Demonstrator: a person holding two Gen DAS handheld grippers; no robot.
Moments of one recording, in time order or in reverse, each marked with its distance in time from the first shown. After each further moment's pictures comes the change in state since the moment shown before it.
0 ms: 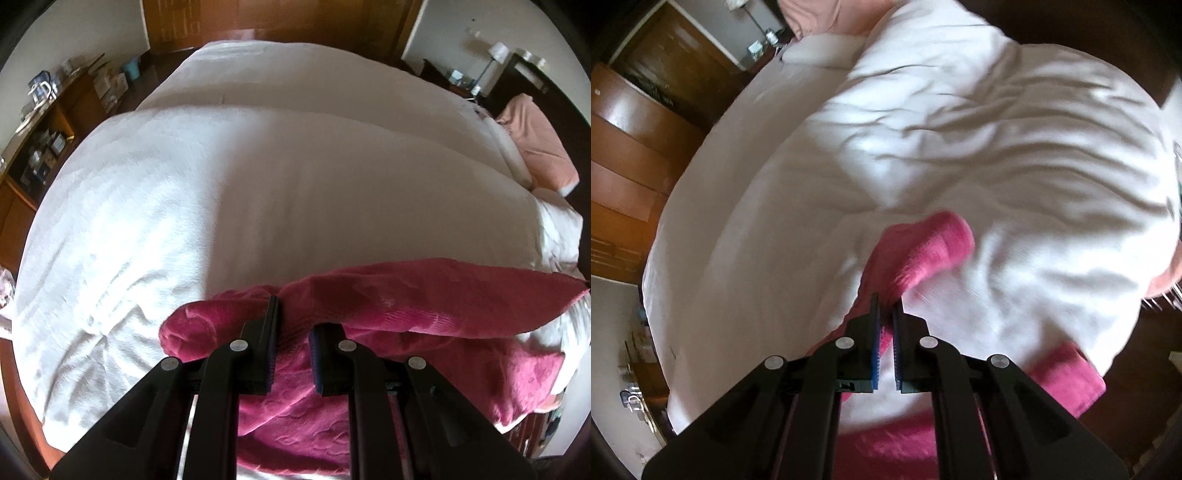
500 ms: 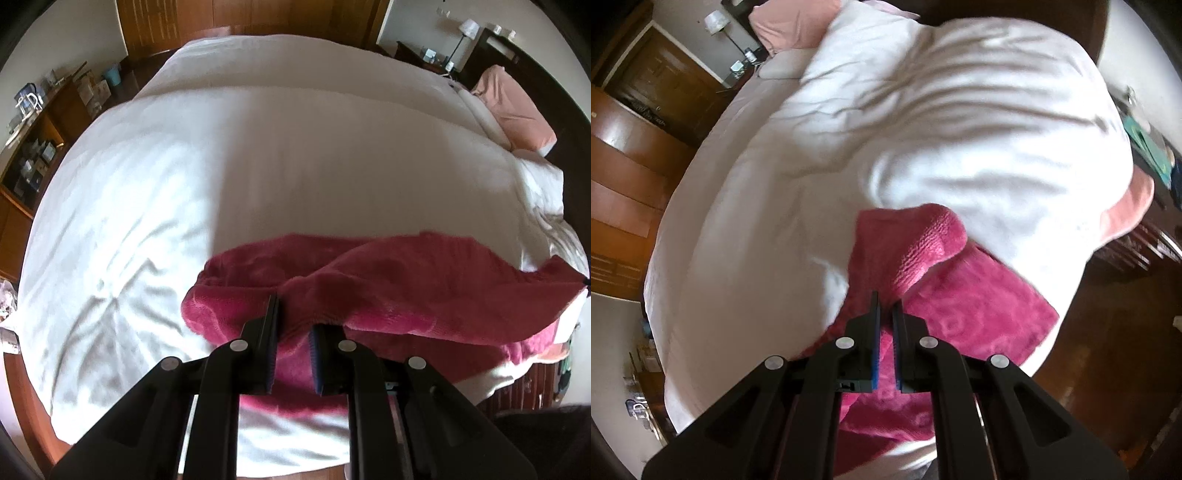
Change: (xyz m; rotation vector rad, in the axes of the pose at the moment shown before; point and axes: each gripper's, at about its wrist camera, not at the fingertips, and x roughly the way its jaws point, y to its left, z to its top) left arm -0.045 0.019 -0.095 0.083 0.041 -0.030; right arm -0.046 -0.110 -0.108 0.075 -0.018 -0.009
